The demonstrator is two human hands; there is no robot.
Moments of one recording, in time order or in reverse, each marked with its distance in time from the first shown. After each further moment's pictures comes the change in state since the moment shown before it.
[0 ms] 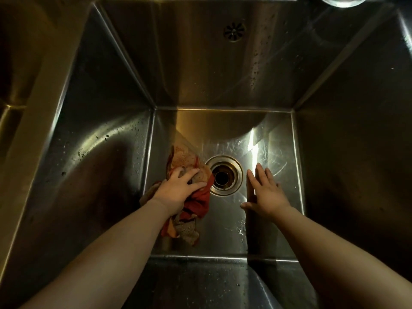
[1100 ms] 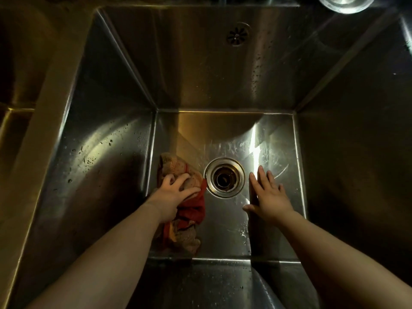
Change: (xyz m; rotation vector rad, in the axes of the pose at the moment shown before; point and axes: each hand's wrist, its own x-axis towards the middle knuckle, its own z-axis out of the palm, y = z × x) left_hand -0.014 -0.023 0.009 -0.024 -0.088 -0.032; right_hand -0.005 -0.002 0.000 -0.011 -0.029 -0.001
